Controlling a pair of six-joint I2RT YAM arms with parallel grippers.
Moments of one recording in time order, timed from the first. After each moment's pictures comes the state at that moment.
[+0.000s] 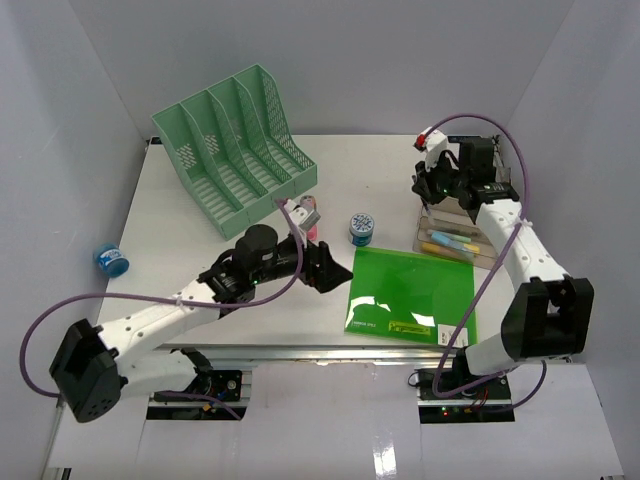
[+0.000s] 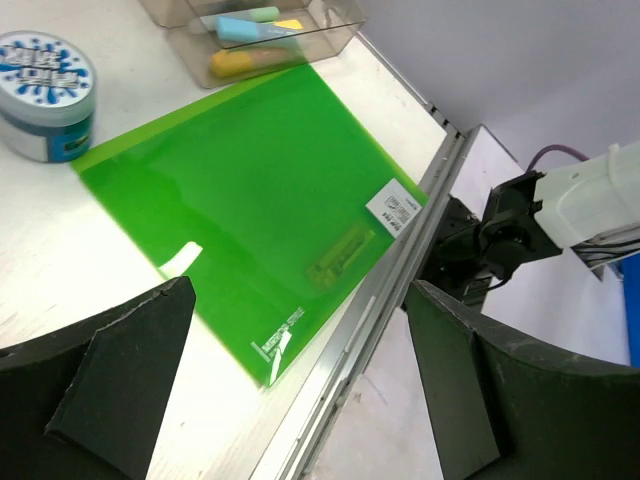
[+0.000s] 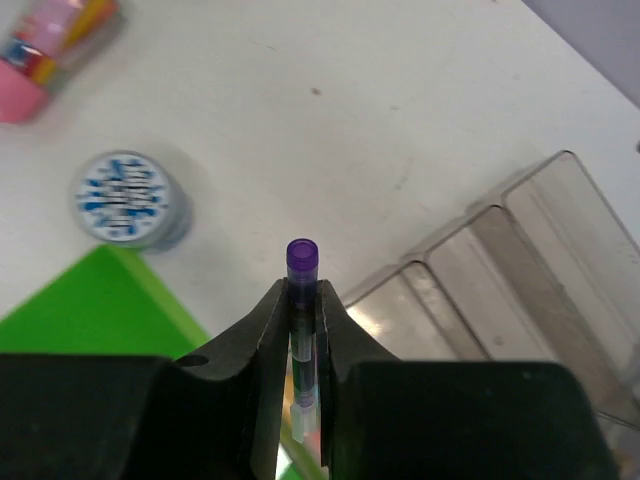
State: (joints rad) left arm -0.83 1.12 0.74 0.15 0.32 -0.44; right arm 0.14 1.47 1.24 -0.37 -0.44 -0.45
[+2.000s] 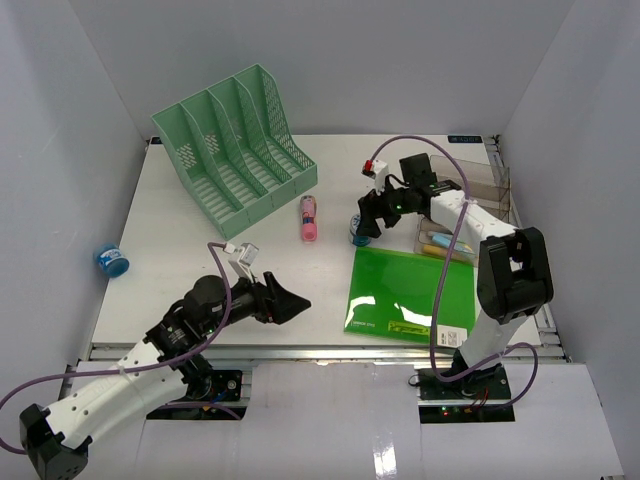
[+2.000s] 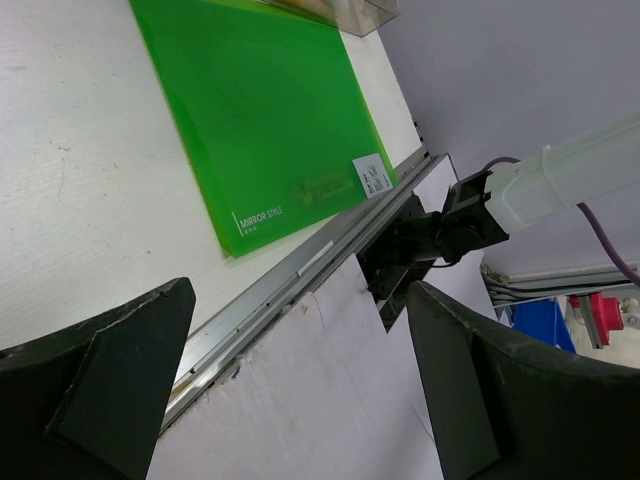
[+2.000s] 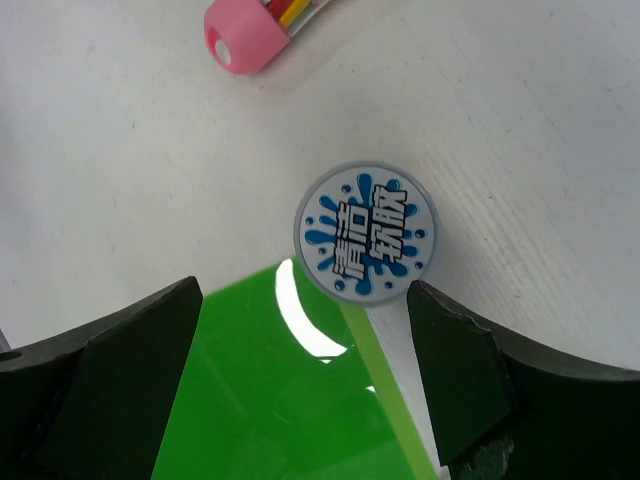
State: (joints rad) left arm -0.81 0.51 0.40 -0.13 0.20 -0.81; right arm 0.32 1.74 1.29 -0.45 -0.65 -0.38
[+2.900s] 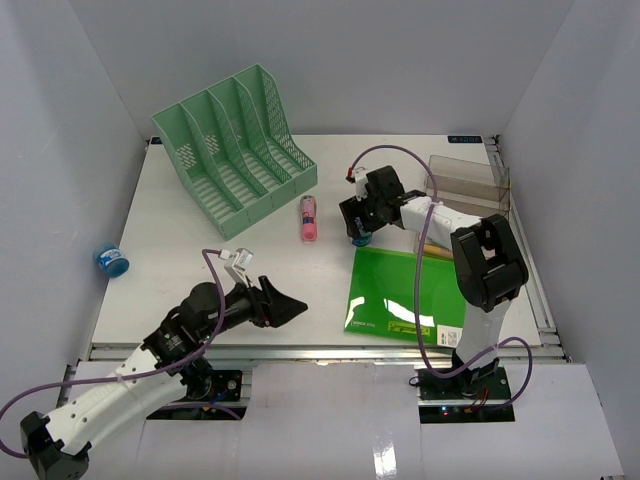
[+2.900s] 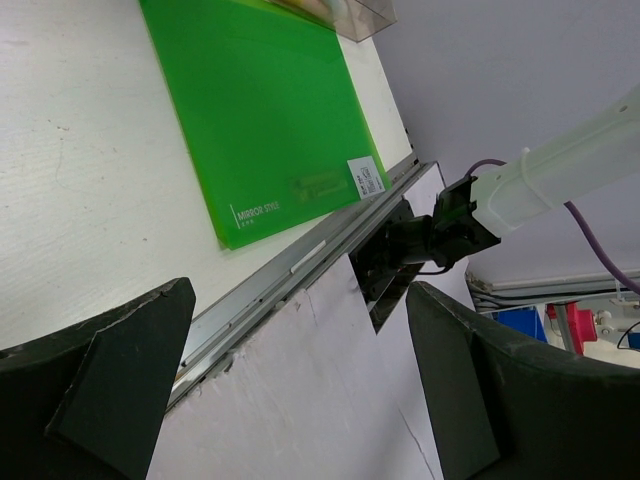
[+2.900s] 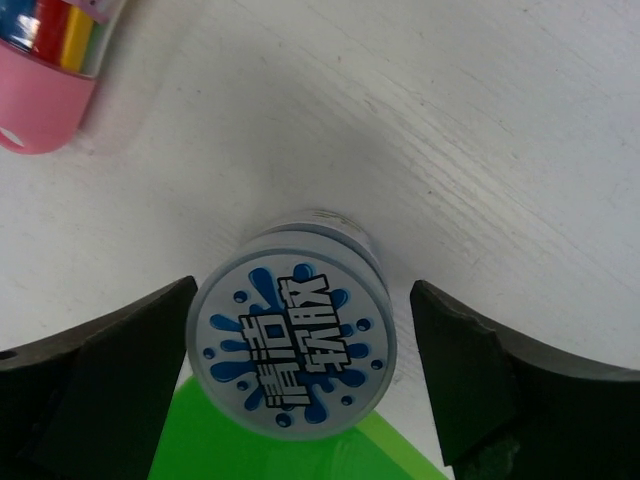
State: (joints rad) left arm -0.81 0.44 0.34 -0.12 0.19 -0.87; right arm 0.49 1.88 1.28 -0.28 -0.16 -0.07
